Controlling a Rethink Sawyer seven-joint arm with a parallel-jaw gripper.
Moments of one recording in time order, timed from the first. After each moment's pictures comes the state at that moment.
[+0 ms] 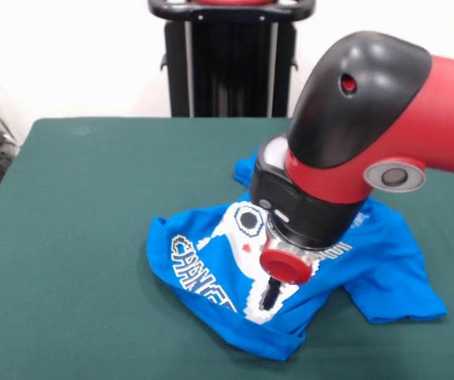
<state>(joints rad) 0.29 0.44 -1.33 0.40 -1.80 -1.22 3.63</state>
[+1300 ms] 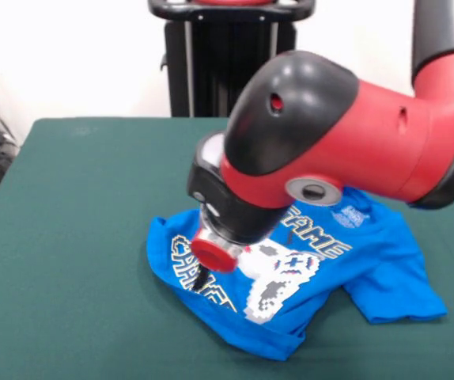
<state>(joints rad) 0.24 0.49 -1.33 0.45 -1.90 -1.24 3.63</state>
